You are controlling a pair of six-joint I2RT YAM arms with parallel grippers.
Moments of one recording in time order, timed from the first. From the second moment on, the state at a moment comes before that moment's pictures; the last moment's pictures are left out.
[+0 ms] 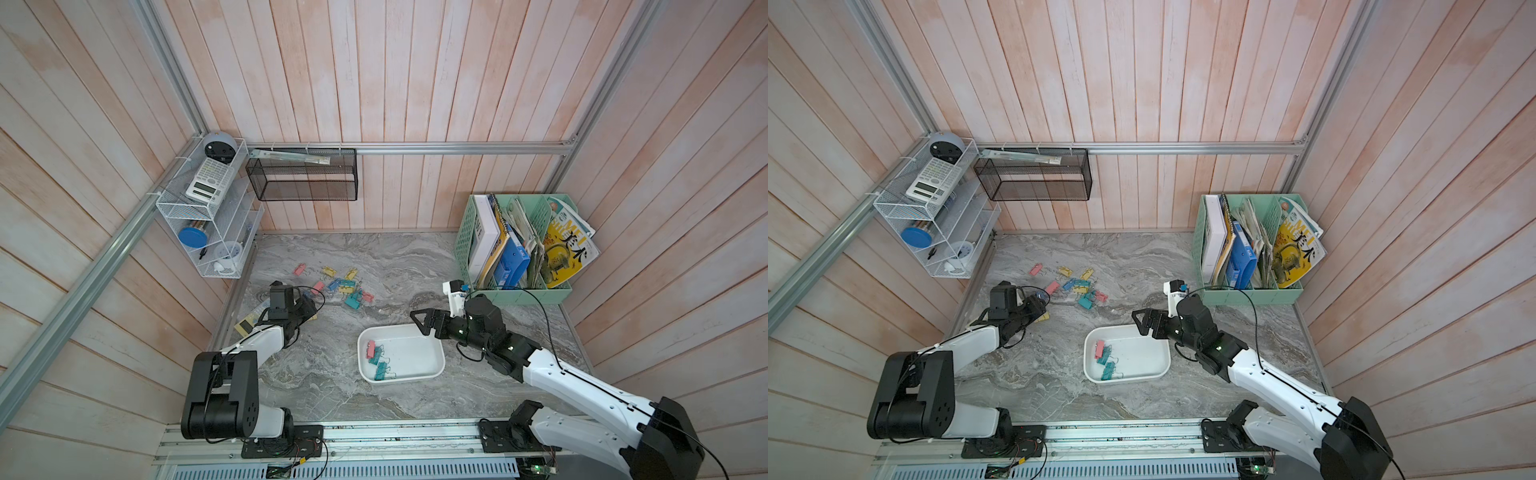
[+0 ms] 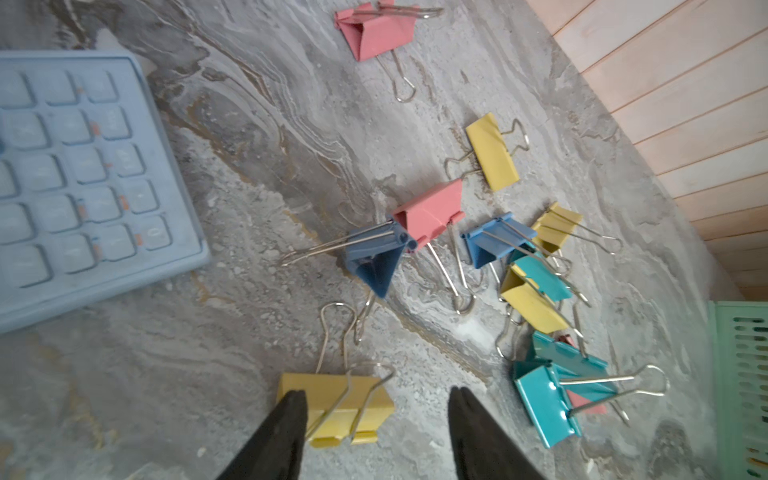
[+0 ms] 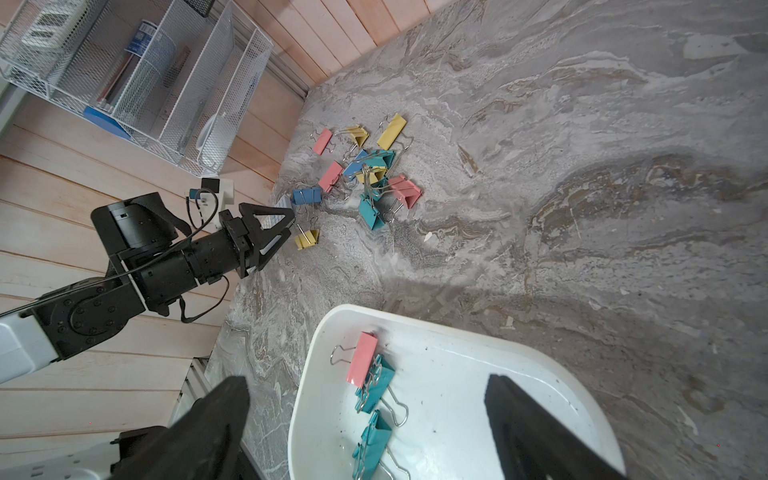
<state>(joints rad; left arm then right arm) 0.00 1.43 0.60 0.03 0.07 -0.60 0.73 1.03 0.62 -0.02 -0.15 0.76</state>
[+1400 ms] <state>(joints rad) -0.32 1.82 1.13 -0.66 -0.69 -0.68 0.73 1.05 0.62 -0.02 -0.18 0.78</state>
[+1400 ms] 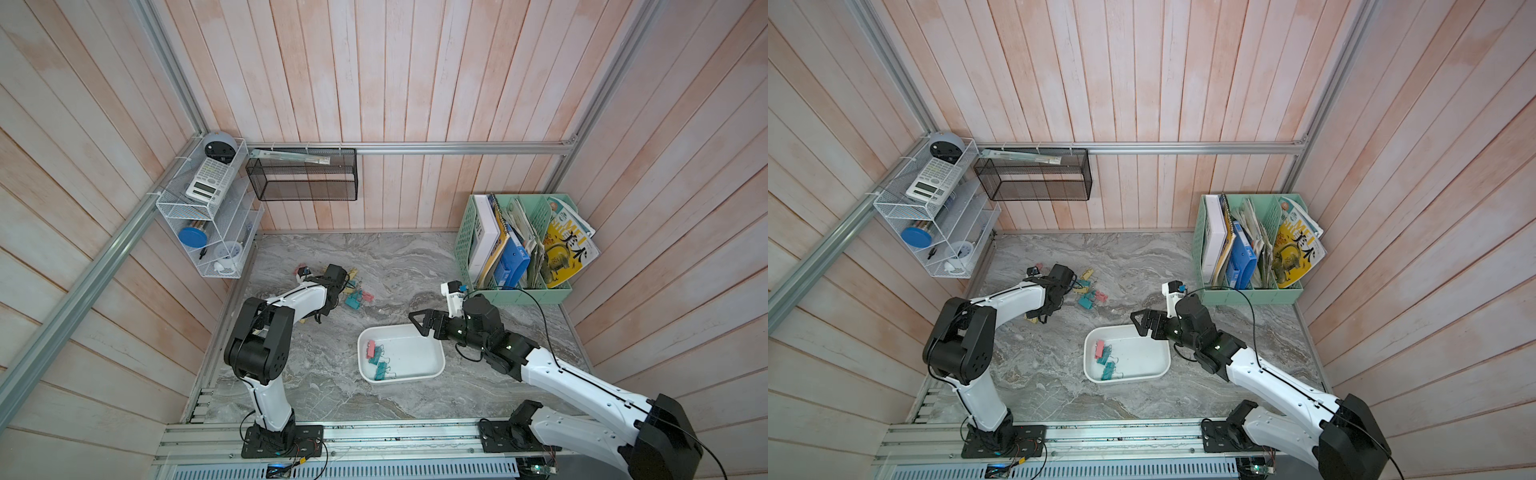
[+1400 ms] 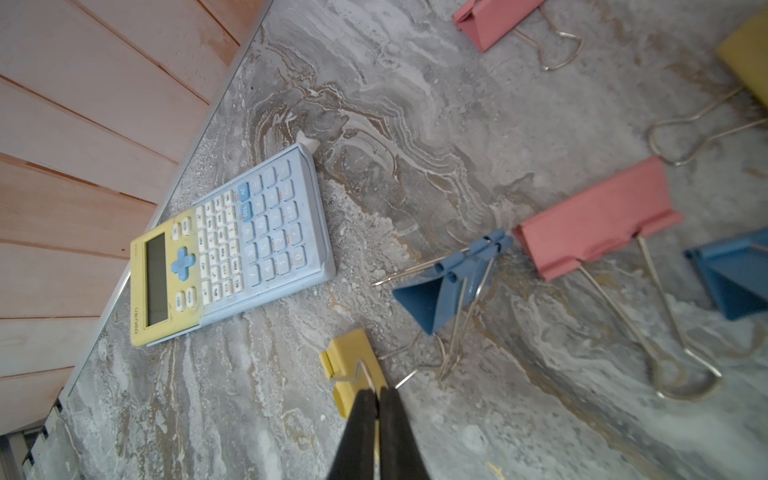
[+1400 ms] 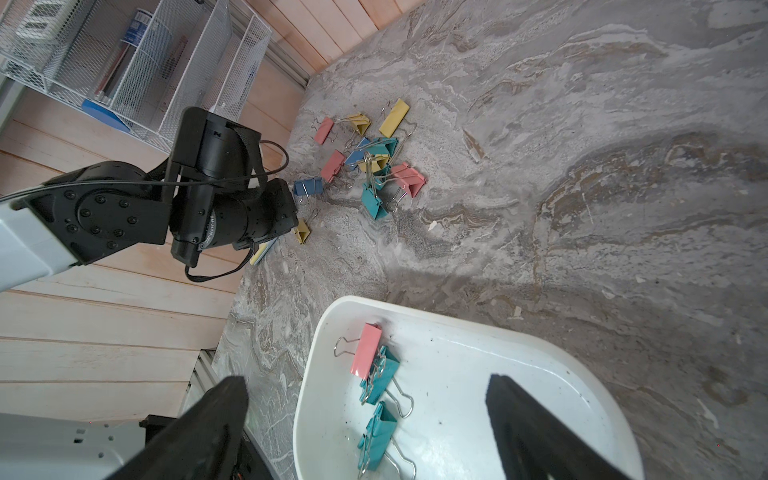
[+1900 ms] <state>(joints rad) -0.72 1.34 1.11 -0.65 -0.56 -0.54 0.42 1.10 0.59 0.07 -0.39 0.92</state>
